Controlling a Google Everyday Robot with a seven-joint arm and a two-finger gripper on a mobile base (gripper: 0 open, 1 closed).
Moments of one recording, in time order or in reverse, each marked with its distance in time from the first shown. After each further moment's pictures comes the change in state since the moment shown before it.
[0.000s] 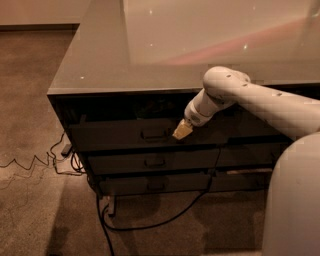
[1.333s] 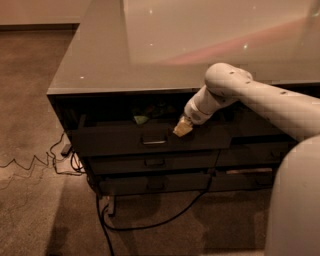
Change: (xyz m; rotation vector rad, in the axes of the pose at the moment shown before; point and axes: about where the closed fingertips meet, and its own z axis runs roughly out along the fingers) arm -0.002 0.000 -0.015 -0.007 -0.021 -0.005
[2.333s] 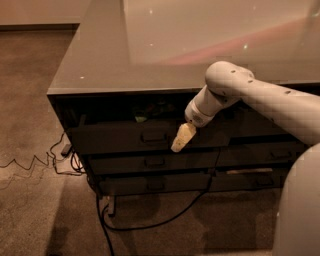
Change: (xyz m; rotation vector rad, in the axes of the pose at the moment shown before) arm 0.004 0.023 -0.012 -0.049 0.029 -0.037
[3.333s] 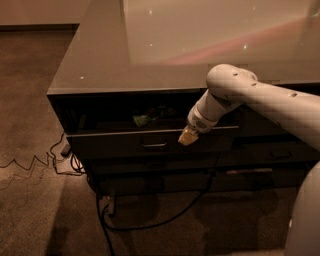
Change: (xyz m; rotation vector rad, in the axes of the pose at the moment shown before) arm 0.020 0.030 -0.003 -0.043 0.065 -0.016
